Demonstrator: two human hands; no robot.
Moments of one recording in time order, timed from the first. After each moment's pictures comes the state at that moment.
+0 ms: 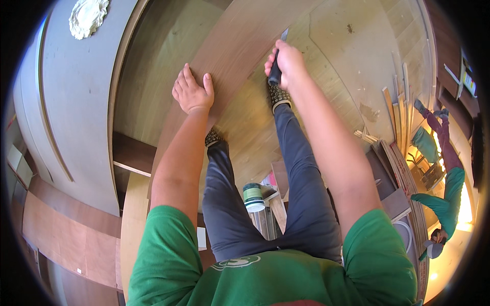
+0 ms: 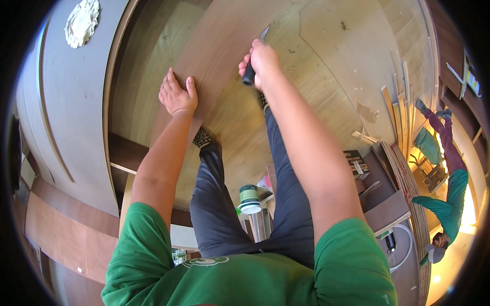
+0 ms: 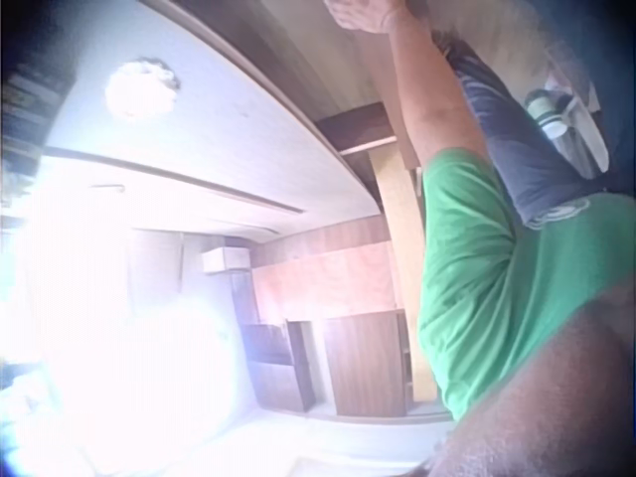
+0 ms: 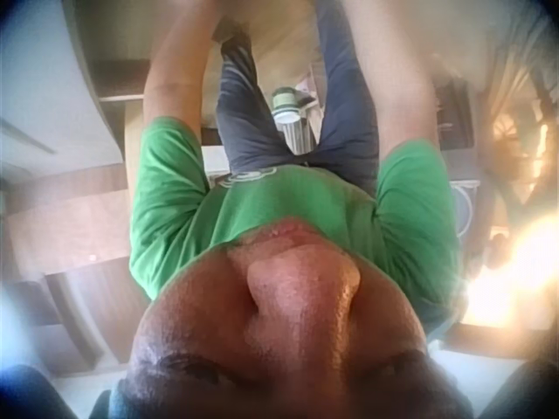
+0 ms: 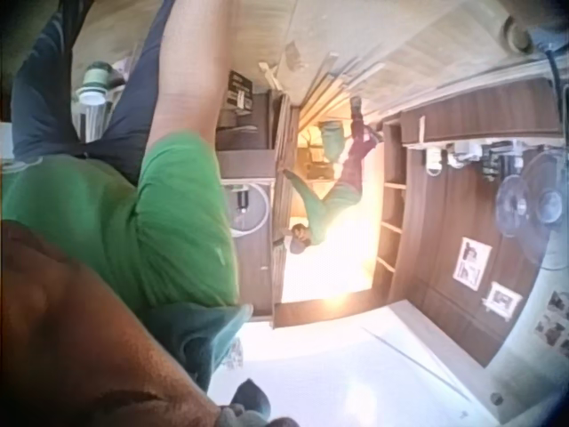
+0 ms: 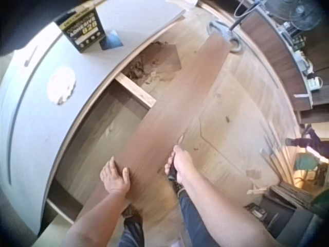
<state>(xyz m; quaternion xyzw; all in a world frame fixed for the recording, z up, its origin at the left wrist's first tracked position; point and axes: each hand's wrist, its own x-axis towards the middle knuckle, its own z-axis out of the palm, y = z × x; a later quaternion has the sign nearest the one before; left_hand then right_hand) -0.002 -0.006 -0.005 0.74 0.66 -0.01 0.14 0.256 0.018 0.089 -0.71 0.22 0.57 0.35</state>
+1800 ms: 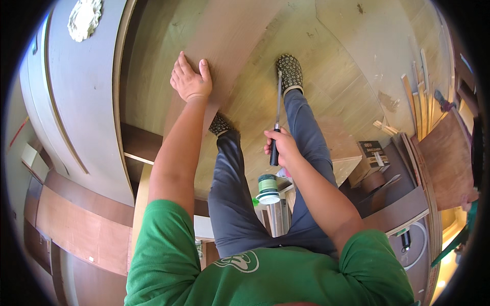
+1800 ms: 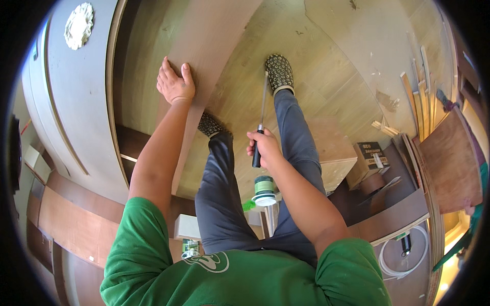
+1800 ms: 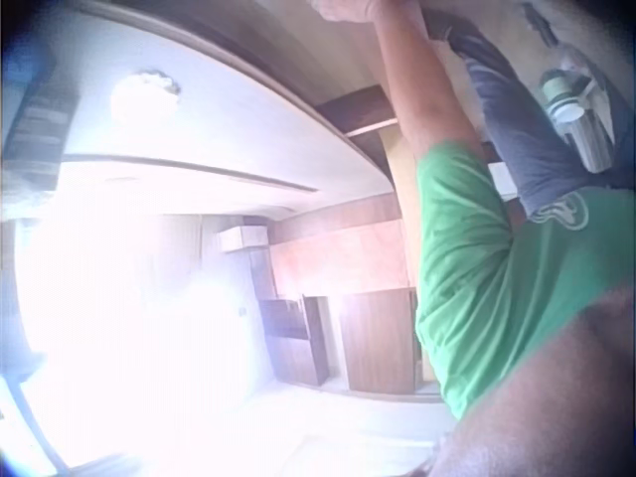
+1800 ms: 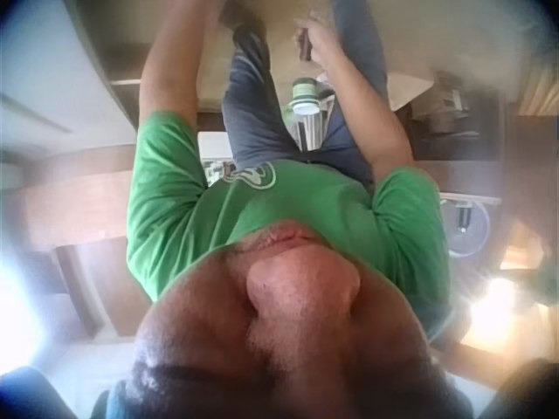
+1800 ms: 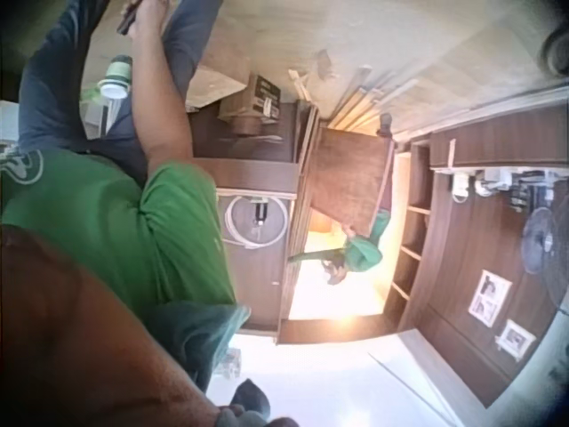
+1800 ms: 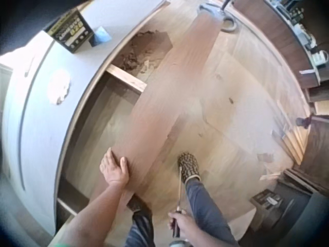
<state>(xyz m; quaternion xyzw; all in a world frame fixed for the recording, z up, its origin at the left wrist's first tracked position) 0.000 -0.004 -0.004 0.74 0.66 0.00 0.15 0.151 -0.235 0.123 -0.60 0.37 0.64 0.29</state>
